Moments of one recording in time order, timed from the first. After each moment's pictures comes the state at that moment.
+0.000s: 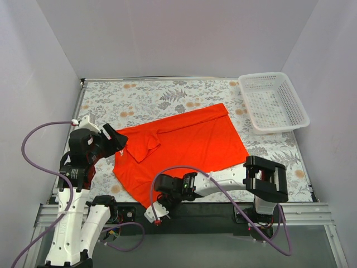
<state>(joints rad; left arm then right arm) -0.03 0.64 0.87 -0.74 0.15 -0.59 1.48 1.75 1.00 -0.29 -0.38 -0.88</state>
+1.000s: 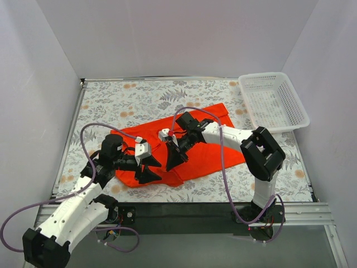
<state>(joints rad) -0.40 0.73 0.57 -0.40 1.05 0.31 0.83 1.87 1.28 -0.53 -1.27 -0.73</state>
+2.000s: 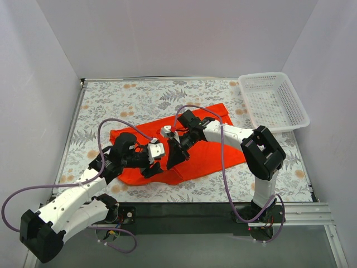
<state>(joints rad) -0.60 0.86 0.64 -0.44 0.58 0.45 0.79 1.88 1.30 -0.54 -1.34 -0.70</state>
